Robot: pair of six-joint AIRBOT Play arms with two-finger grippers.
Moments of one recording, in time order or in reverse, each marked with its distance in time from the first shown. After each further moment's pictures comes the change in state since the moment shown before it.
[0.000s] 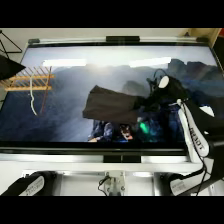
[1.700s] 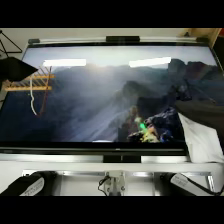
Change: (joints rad) left arm -0.140 -0.001 0.000 -0.001 -0.002 0.013; right arm -0.928 0.456 0.175 -0.278 0.465 -0.031
